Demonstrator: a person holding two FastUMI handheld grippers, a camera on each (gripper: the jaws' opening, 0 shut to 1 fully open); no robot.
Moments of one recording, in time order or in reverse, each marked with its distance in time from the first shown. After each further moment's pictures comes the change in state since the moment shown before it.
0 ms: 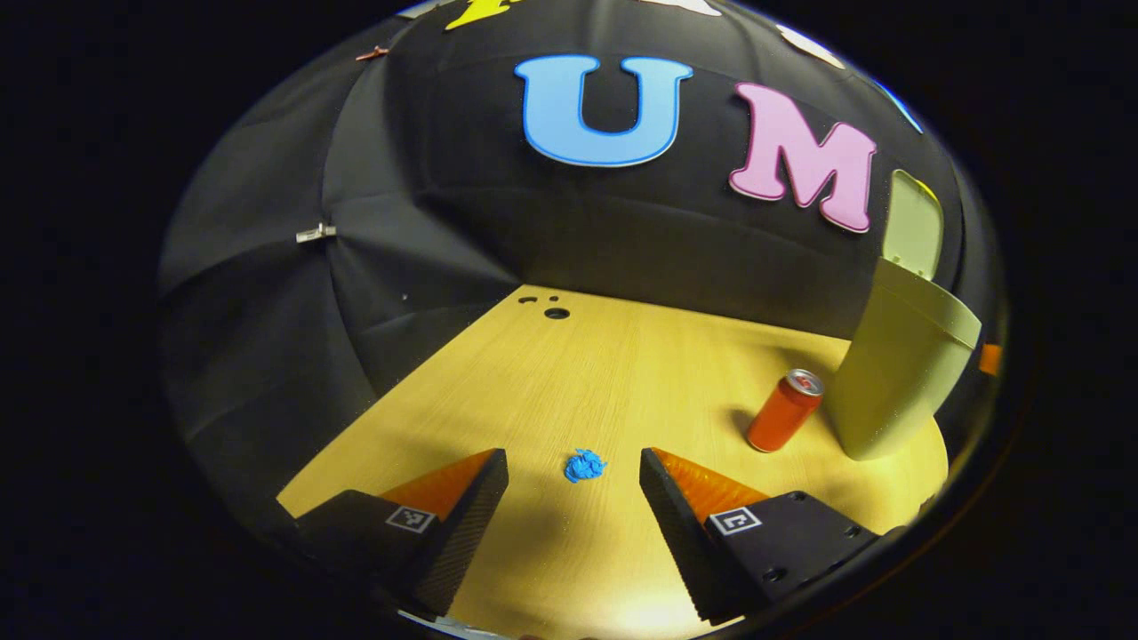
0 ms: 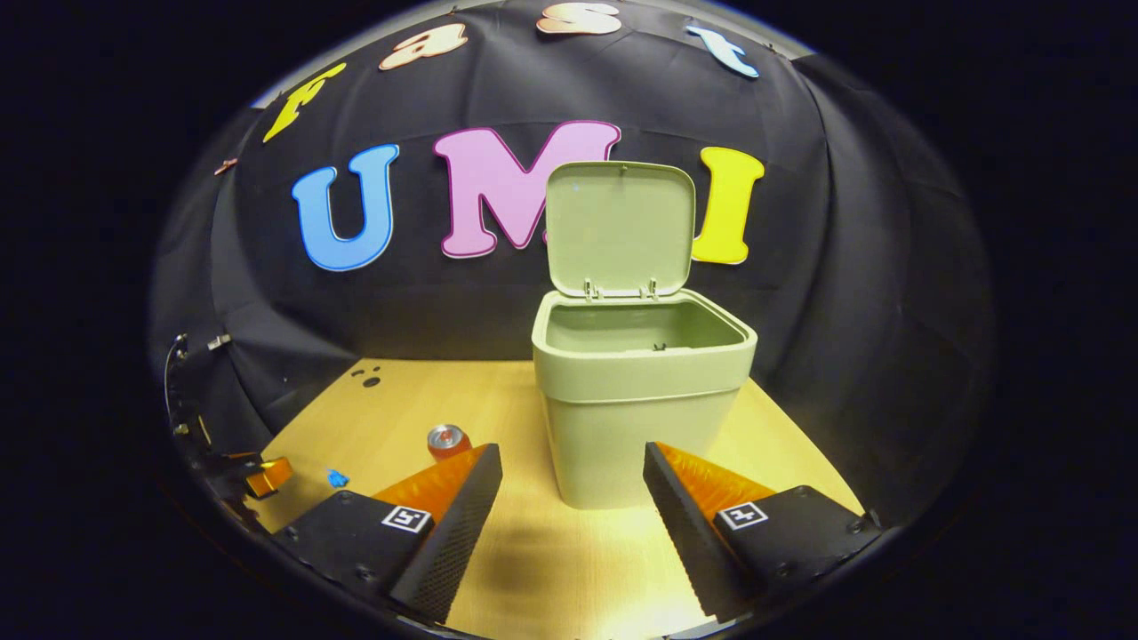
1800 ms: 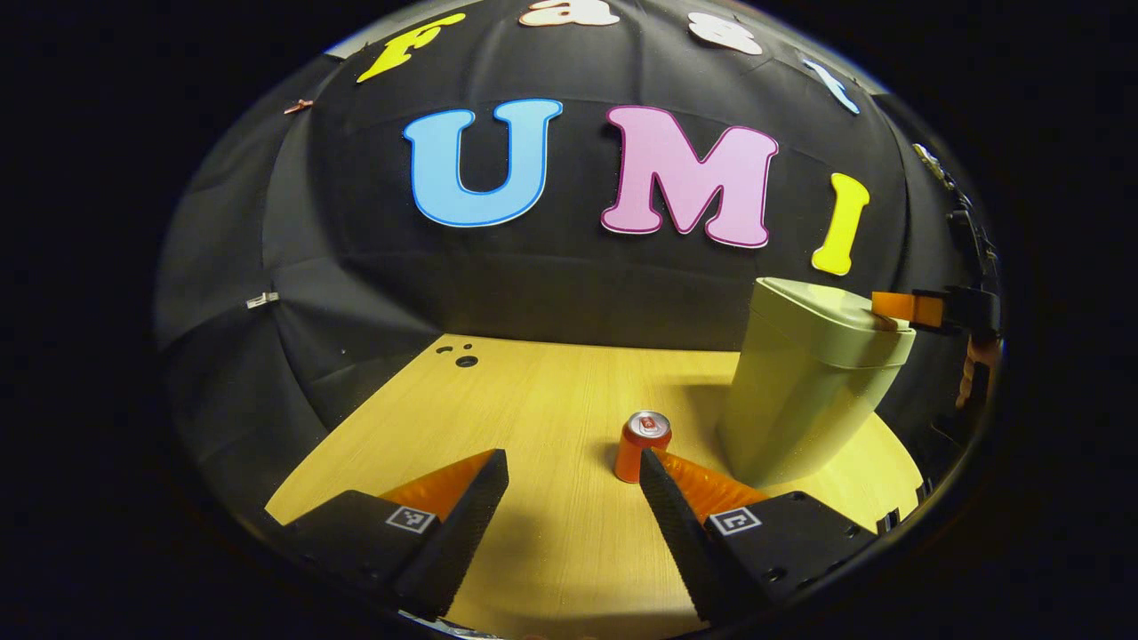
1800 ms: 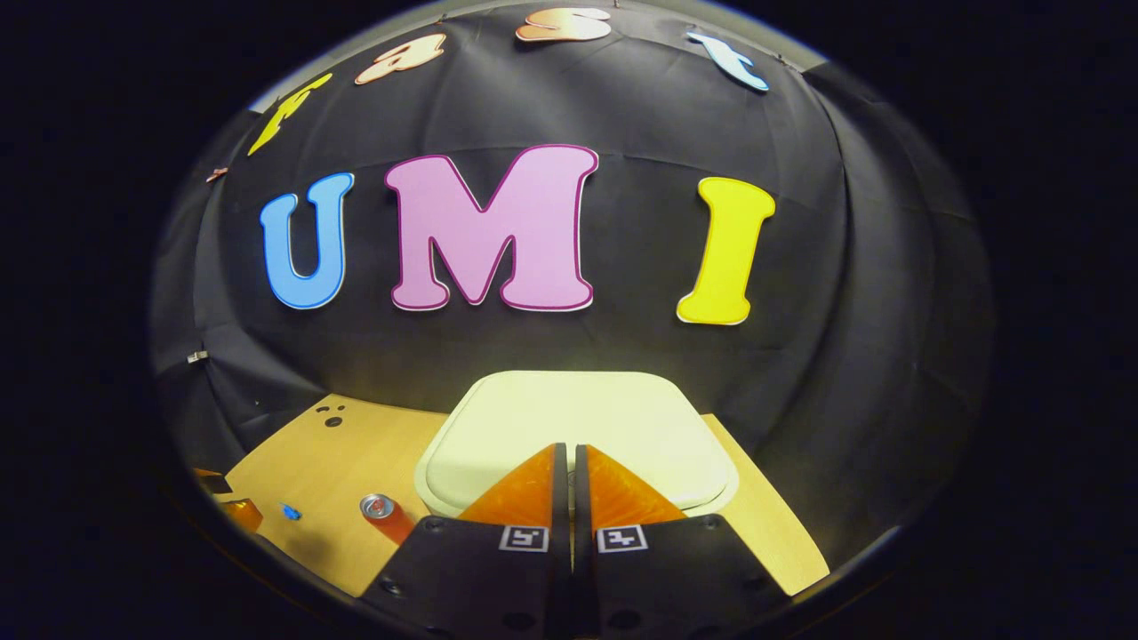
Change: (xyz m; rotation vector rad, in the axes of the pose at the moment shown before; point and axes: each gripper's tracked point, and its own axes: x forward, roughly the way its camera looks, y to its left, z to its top) left arm -0.082 -0.161 0.047 0.108 -0.119 -0.136; right arm 0.098 -0.064 0.105 -0.026 -0.145 0.000
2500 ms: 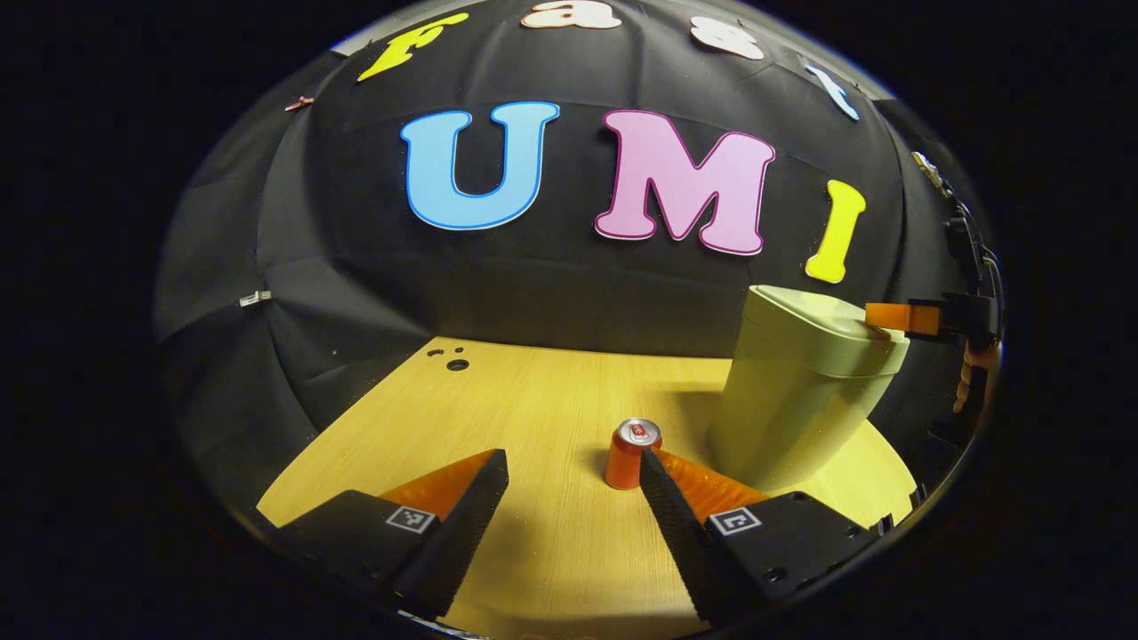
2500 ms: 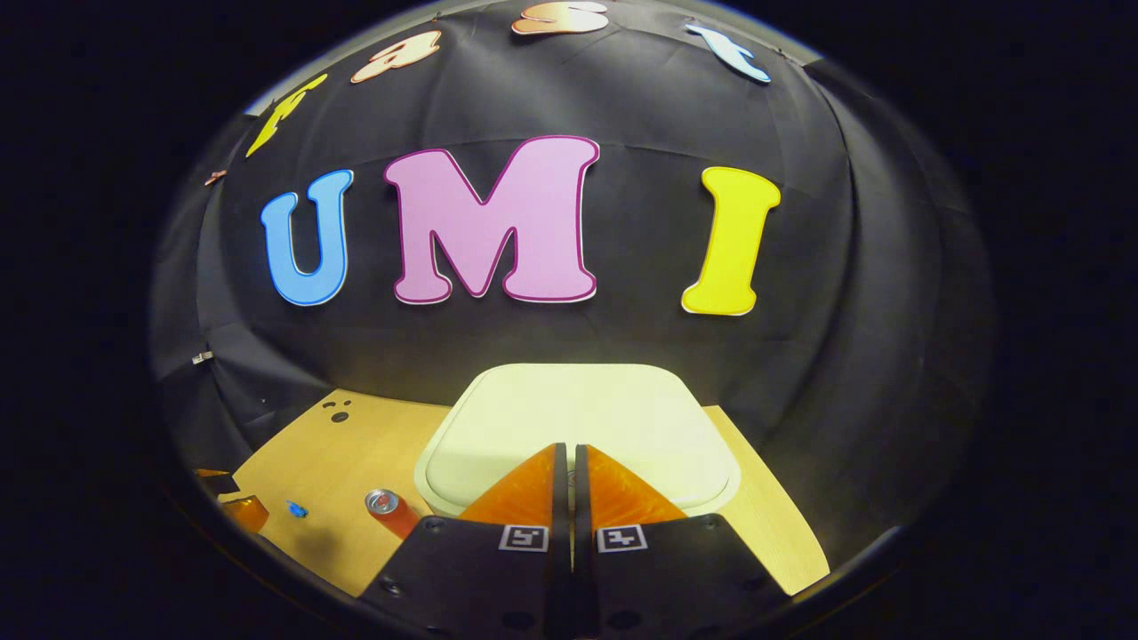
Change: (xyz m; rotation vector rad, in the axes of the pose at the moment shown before) left arm 0.006 -0.010 0.004 -0.010 -0.002 -0.026; right arm 0.001 0.001 -0.007 -0.003 0.033 0.040
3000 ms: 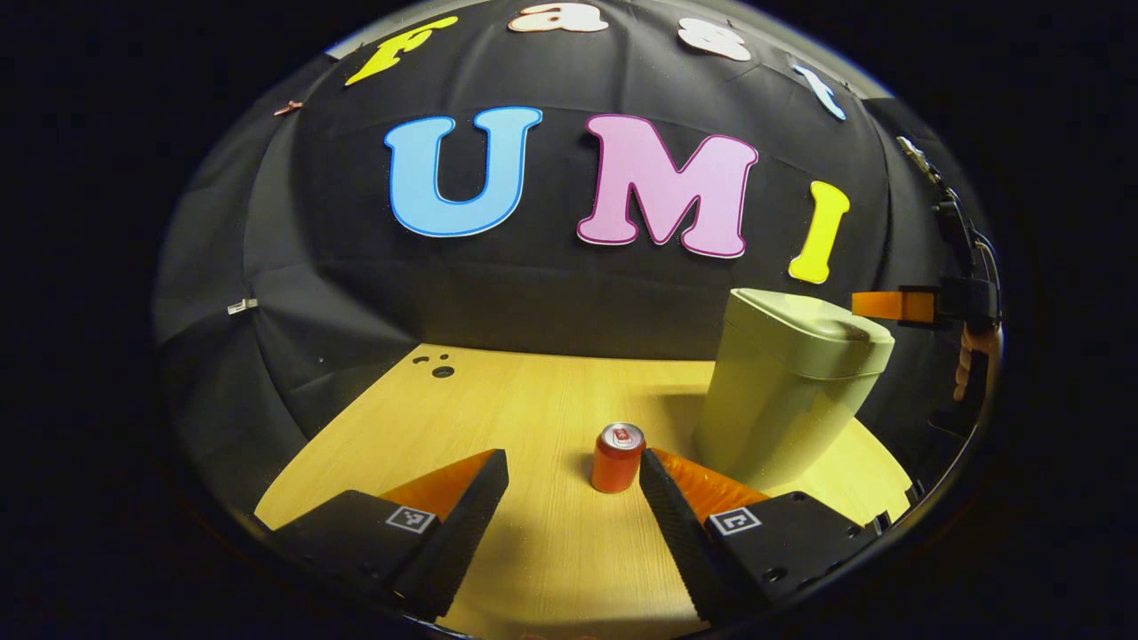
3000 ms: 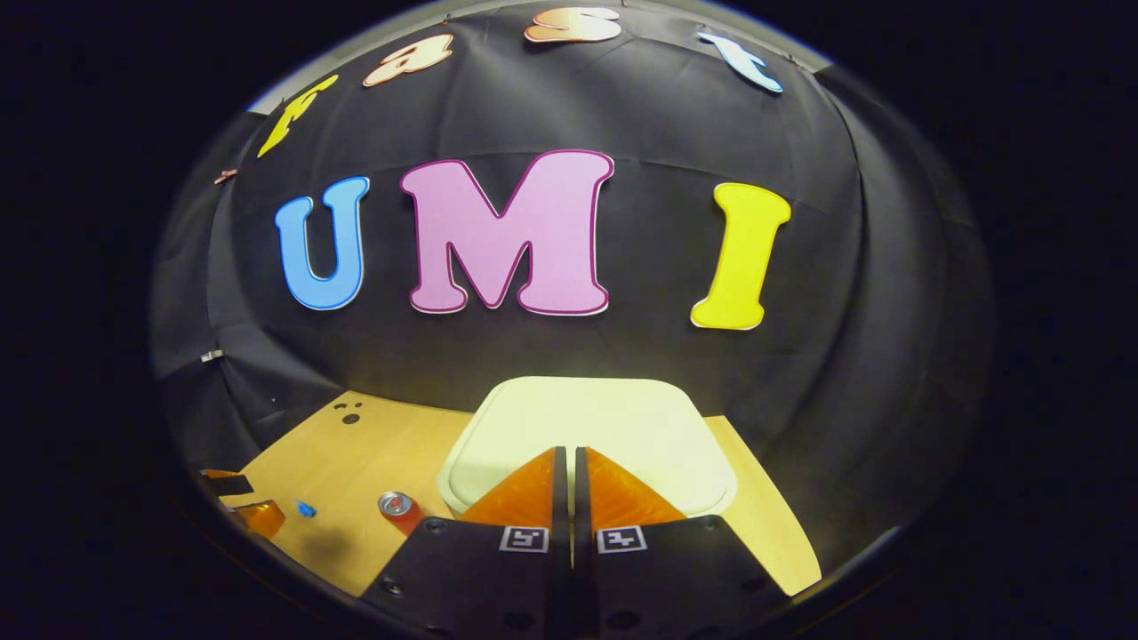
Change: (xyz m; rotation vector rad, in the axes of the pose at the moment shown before) left arm -0.003 -0.008 0.006 0.017 -0.019 -0.042; right arm -0.008 0.006 0.014 -0.020 -0.011 0.023
